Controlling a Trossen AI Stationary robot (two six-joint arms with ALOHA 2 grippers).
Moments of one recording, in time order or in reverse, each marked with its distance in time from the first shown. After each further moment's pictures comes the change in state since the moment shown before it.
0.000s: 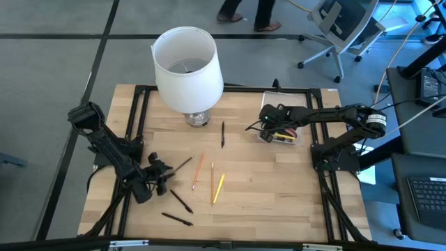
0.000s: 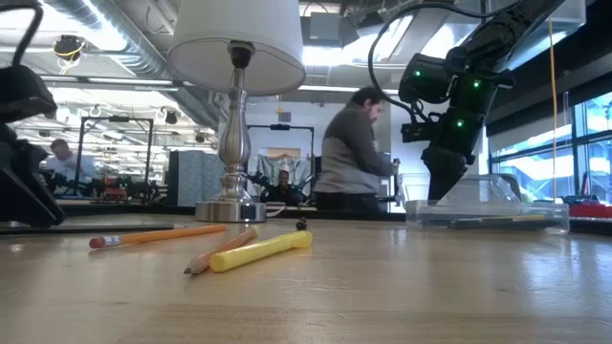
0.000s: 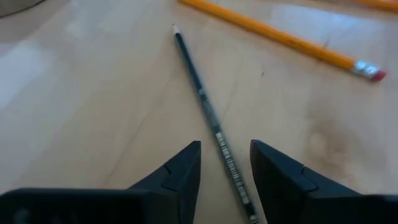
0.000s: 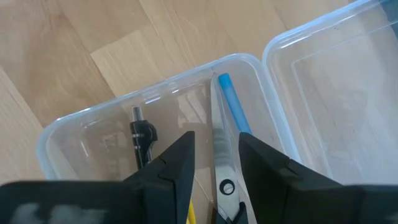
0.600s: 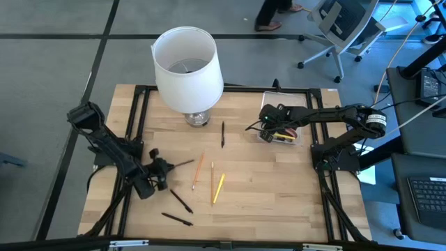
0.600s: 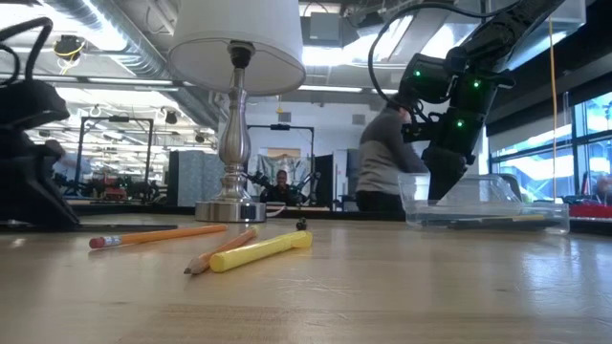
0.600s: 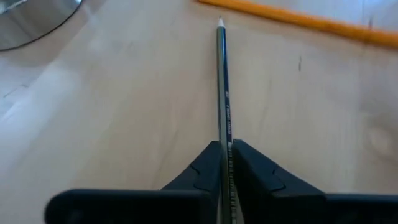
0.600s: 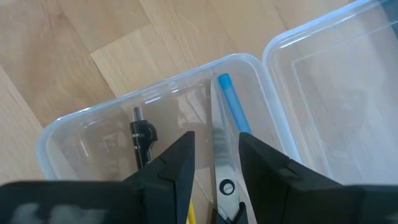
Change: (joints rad) left arm 0.068 -0.001 -0.050 0.027 0.000 0.155; right arm 0.000 0.000 0.000 0.000 0.000 0.000
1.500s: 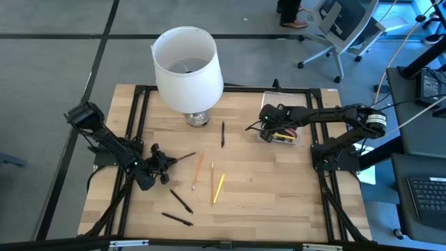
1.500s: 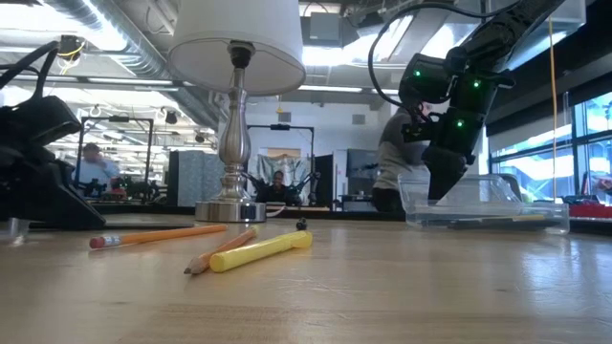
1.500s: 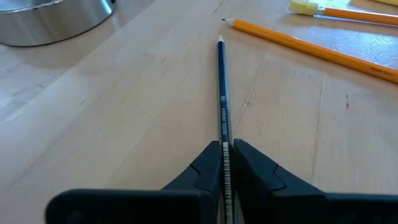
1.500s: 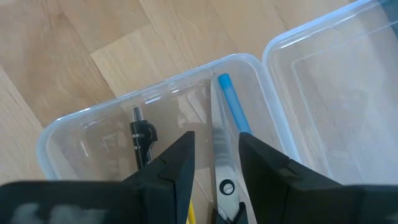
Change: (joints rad) left arm 0.087 0.001 -0.189 0.364 -0.076 0.079; right arm 0.000 0.000 0.000 0.000 0.000 0.000
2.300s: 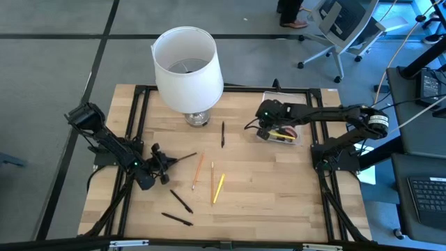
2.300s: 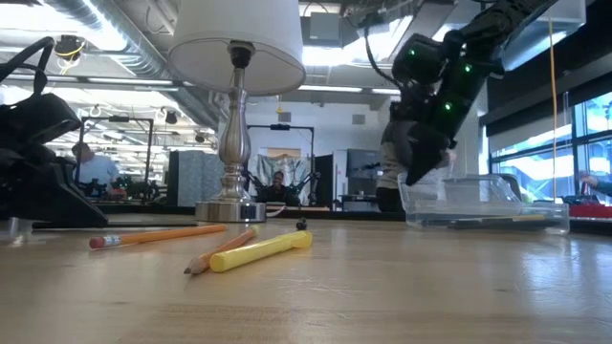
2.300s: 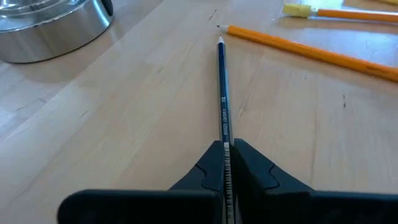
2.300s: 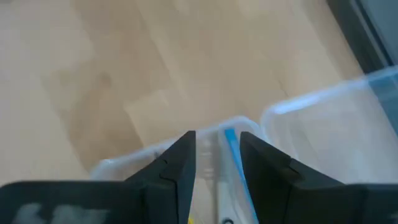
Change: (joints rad) left arm 0.000 0.003 0.004 0.097 -0.030 0.105; right arm 0.012 -0.025 0.063 0.054 -0.054 -0.087
